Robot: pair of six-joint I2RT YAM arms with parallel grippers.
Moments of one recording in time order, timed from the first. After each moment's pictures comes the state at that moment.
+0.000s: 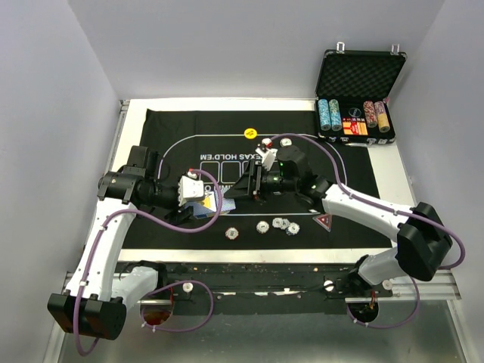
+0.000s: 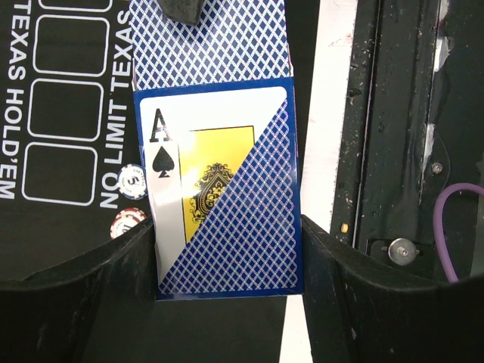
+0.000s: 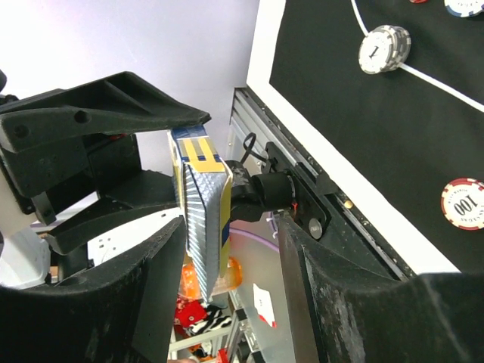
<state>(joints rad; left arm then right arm) -0.16 1.02 1.12 -1.29 0.84 1.18 0.81 1.44 0.96 0.11 -0.55 1.12</state>
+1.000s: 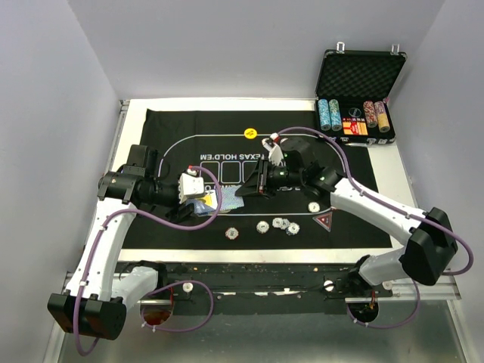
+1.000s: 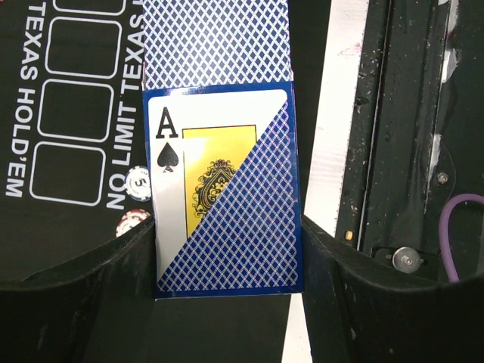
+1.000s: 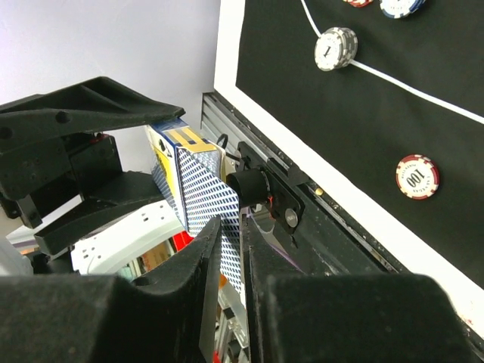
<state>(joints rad) -0.16 1.02 1.12 -1.25 0.85 1.14 0.77 1.41 1.06 -0.16 -0.51 1.02</state>
